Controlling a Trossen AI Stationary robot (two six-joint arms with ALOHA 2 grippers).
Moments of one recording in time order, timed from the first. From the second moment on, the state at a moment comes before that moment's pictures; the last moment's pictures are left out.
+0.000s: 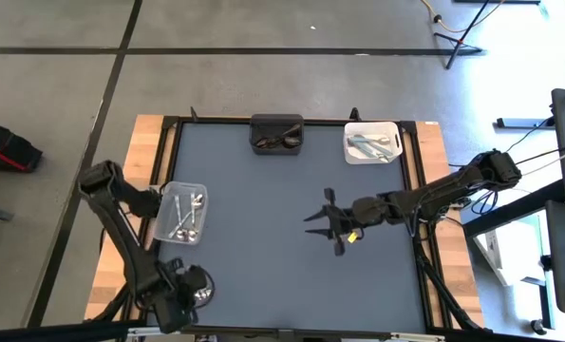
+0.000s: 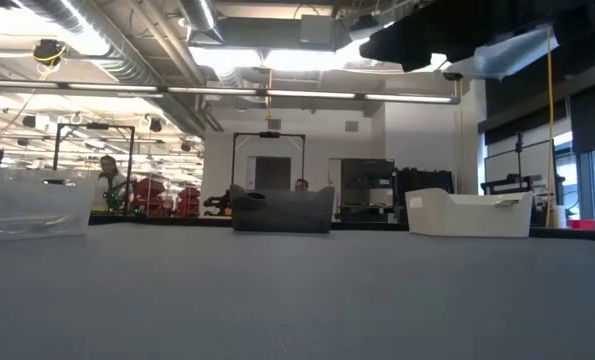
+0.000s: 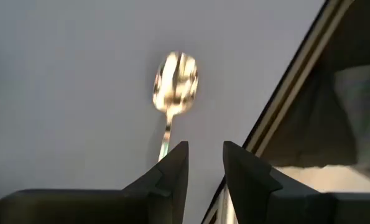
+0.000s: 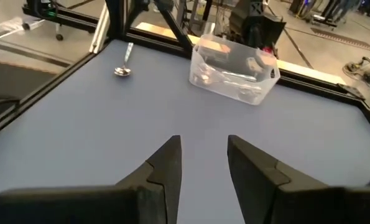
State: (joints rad) left arm -0.99 1.65 1.22 -0.91 -0.08 -1.50; right arm 0.30 1.33 0.66 0.36 0.15 -0.16
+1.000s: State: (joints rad) left arm -1.07 1.92 1.21 -0.92 -0.02 -1.39; right arm 0.30 1.33 0.66 0.33 0.20 -0.14
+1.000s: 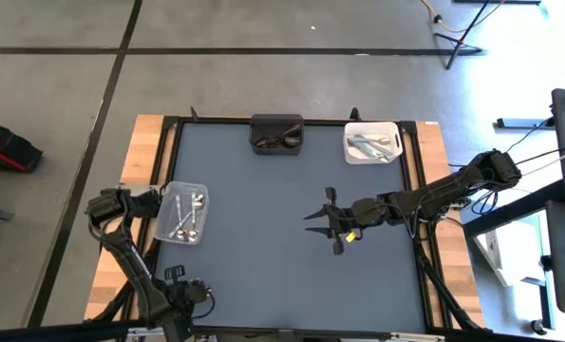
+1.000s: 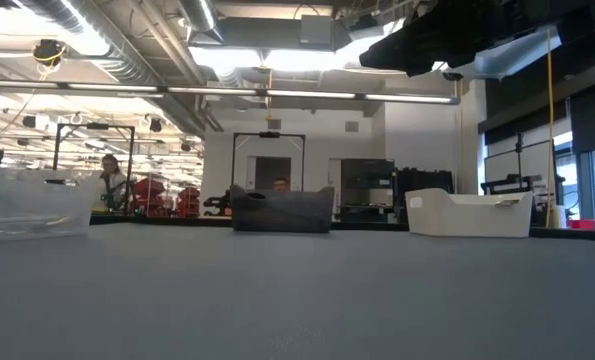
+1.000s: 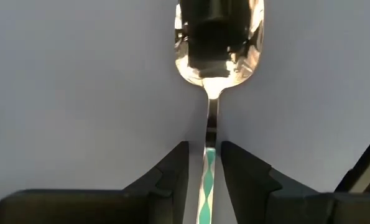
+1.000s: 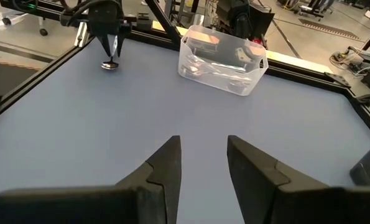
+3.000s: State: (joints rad) left arm -0.75 1.25 0.76 -1.47 -0.53 -1.74; right arm 0.30 1.33 0.66 0.33 0.20 -0.13
